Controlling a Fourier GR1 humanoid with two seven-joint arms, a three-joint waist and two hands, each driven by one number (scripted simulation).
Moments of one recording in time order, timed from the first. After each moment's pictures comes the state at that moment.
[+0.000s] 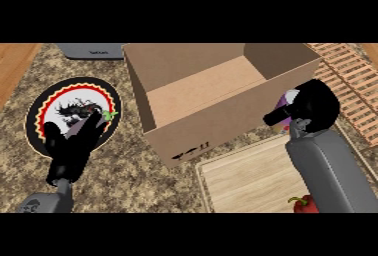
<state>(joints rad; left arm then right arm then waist) -0.08 0.26 -0.06 -1.38 0.22 0.07 0.26 -0.52 -0.23 0.17 -1.39 0.98 -0.10 1.22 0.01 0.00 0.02</state>
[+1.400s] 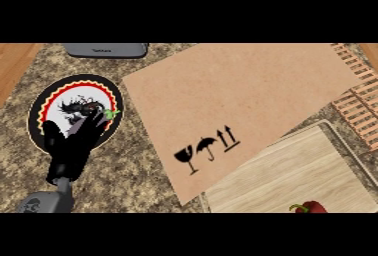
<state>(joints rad) -0.09 0.25 -0.04 -1.38 0.21 0.08 0.26 -1.31 -0.43 -0.33 -1.12 1.44 0.11 1.13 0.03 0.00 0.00</state>
